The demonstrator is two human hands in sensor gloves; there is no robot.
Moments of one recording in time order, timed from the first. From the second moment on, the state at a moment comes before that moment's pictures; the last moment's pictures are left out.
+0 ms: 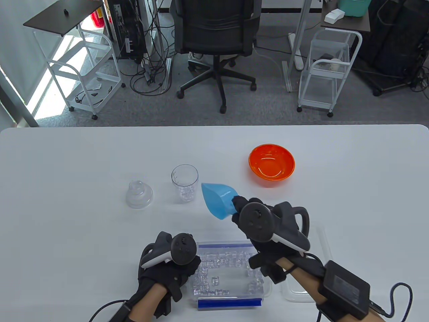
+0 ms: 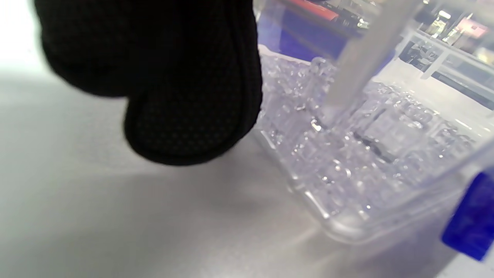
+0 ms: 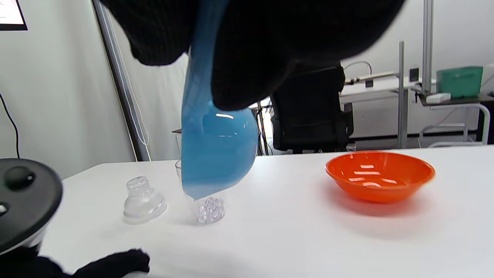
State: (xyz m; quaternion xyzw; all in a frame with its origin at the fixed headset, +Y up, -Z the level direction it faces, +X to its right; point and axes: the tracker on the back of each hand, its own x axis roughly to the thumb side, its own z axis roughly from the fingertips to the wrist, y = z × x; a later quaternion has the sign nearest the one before) left_hand -0.134 -0.730 -0.268 -0.25 -0.23 0.12 0.93; right_hand 0.100 -0.547 -0.252 0.17 0.00 0.98 0.11
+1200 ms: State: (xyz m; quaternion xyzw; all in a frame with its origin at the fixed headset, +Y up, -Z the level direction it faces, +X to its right) left_hand -0.126 -0.731 -0.266 -0.25 -0.22 0.09 0.94; right_hand 0.163 -0.706 -0.246 0.12 0.30 0.86 0.39
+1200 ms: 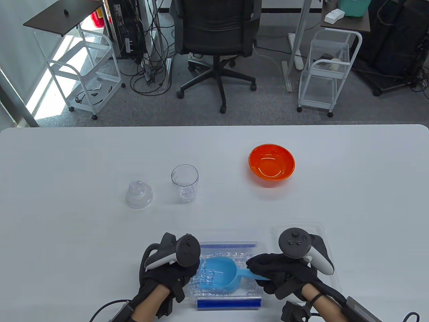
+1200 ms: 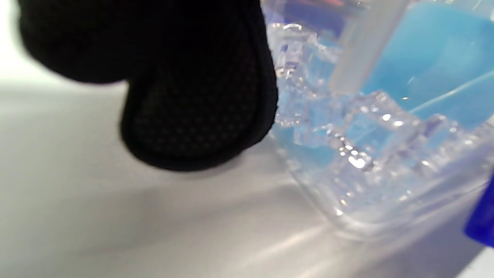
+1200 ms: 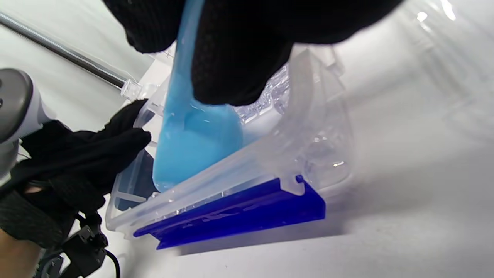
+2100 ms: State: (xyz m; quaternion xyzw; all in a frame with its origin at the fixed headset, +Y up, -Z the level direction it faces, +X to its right) left_hand -0.126 -0.731 -0.267 -0.25 -0.21 0.08 0.94; right_hand 0.235 -0.663 -0.268 0.05 0.24 0.82 0.52
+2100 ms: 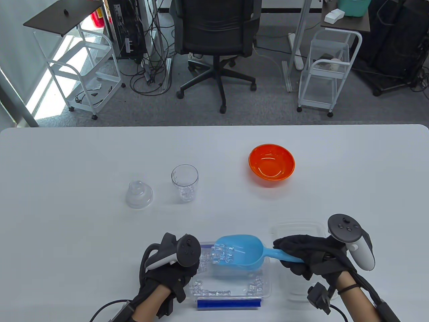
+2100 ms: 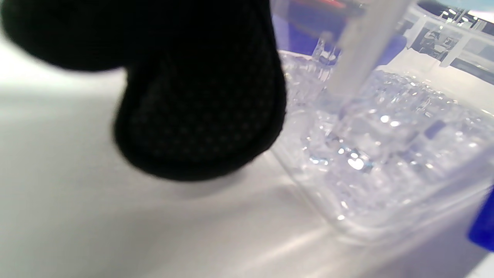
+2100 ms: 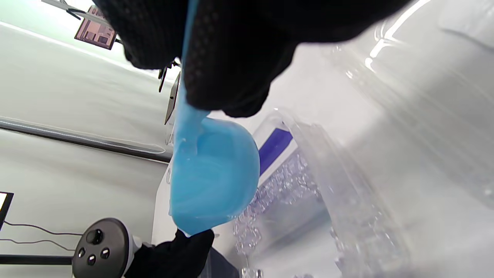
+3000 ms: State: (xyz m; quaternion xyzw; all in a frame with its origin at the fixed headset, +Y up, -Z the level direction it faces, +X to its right) left_hand -0.125 -0.731 -0.266 -0.24 -0.22 0.08 0.94; right_hand 0.143 -0.591 -0.382 -0.04 0.12 0.86 0.49
